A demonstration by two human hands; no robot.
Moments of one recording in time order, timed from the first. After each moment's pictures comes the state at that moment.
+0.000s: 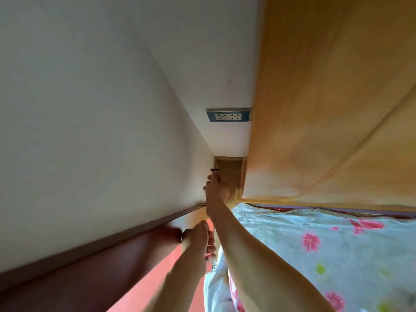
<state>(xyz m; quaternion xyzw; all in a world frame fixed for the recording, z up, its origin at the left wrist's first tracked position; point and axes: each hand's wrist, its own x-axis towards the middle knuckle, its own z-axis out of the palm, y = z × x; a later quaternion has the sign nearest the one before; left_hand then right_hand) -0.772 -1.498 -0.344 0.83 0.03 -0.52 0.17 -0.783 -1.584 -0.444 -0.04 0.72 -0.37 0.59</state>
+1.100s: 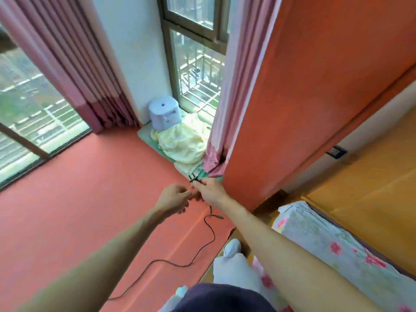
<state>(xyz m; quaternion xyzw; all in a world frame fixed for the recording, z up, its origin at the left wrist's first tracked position) -0.447 -1.073 -0.169 0.81 -0.25 -0.43 0.29 -0.544 -1.172 -0.172 -0.70 0.43 0.02 0.57</state>
